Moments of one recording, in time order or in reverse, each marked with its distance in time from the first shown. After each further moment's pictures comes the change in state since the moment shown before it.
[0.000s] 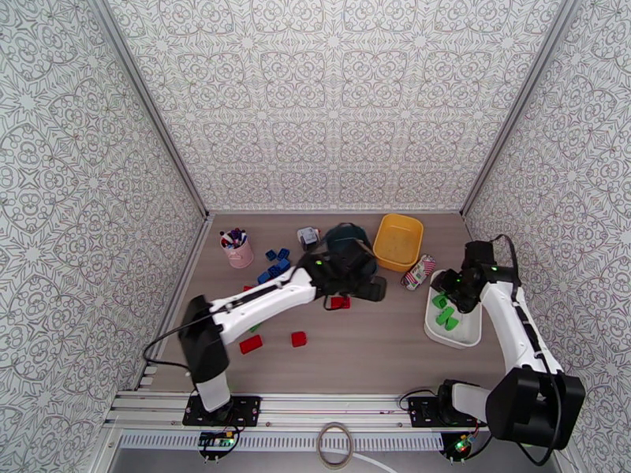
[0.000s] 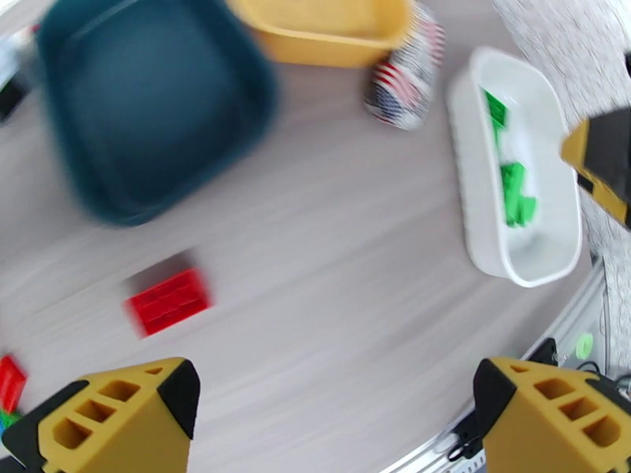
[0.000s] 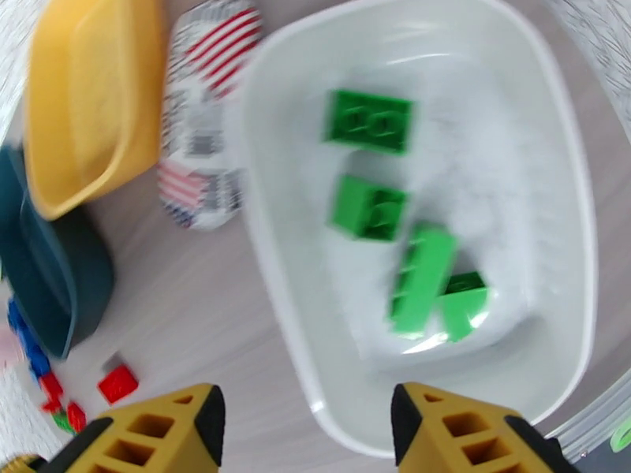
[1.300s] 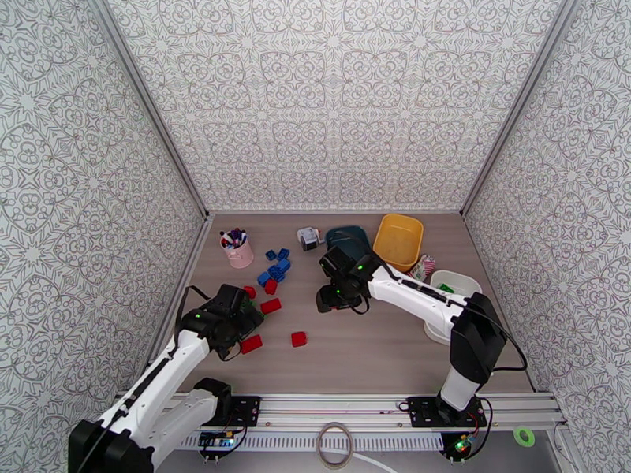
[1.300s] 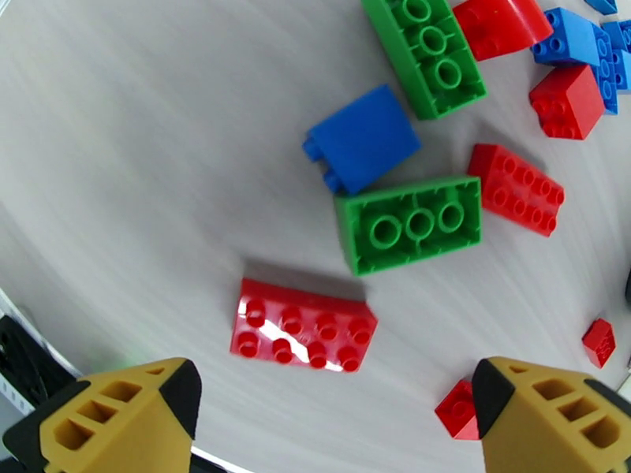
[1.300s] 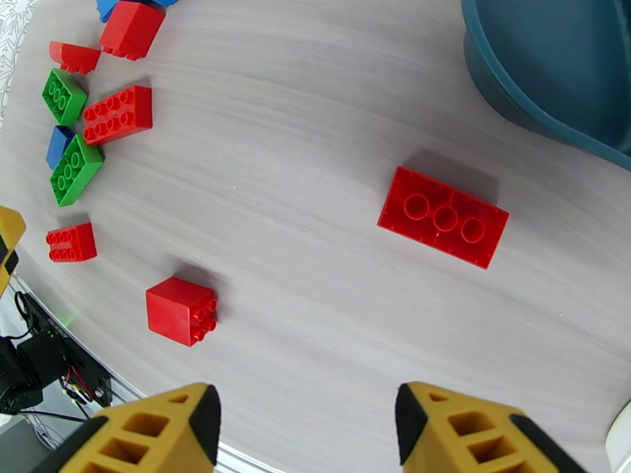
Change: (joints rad) left arm 0.697 -0.779 -0.934 -0.166 0.007 -0.357; right arm 0.941 0.484 0.367 0.082 0.020 0.029
